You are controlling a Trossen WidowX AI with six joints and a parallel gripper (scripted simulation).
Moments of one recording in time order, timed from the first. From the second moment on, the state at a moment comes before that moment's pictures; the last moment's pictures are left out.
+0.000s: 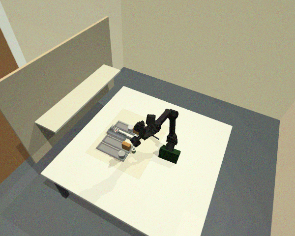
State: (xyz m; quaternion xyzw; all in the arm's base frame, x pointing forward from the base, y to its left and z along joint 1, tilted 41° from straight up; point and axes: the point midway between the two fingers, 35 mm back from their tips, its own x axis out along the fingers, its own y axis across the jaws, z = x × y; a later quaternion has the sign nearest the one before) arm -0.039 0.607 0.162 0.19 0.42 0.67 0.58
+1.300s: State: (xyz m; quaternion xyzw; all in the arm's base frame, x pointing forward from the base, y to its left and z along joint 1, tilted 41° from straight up) arm 0.260 0.176 -0.026 -0.29 0.61 -0.17 0.71
